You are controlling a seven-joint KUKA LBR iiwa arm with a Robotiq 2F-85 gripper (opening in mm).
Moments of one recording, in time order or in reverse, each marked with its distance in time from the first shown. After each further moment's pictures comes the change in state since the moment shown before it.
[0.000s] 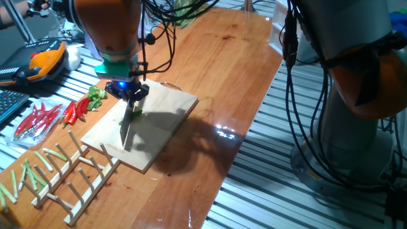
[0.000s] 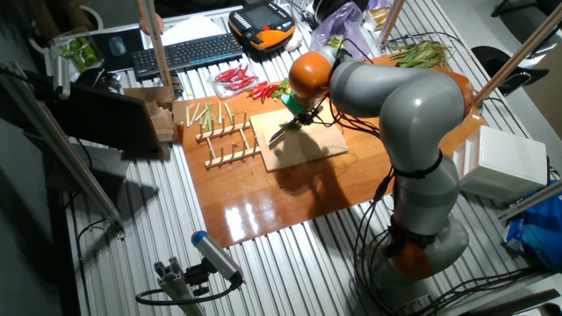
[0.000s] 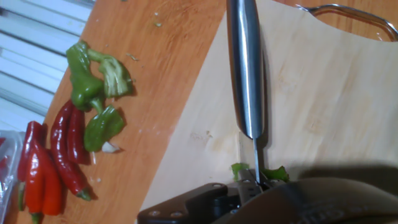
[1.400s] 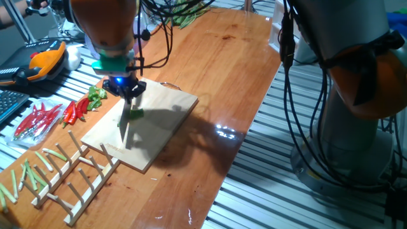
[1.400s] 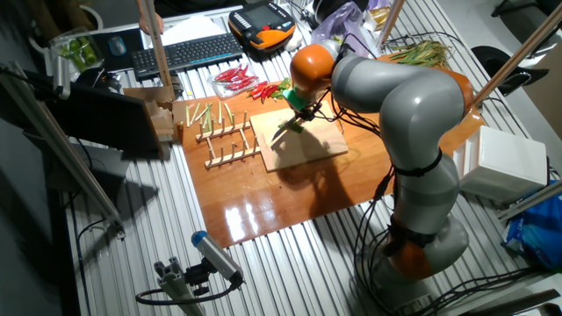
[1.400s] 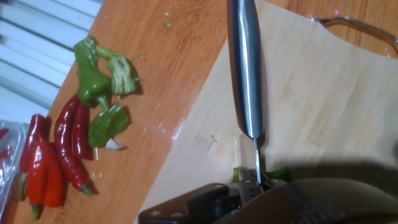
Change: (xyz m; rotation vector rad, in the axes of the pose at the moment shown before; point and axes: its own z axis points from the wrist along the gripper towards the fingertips) arm -0.008 0.001 -0.010 0.020 0.030 -0.069
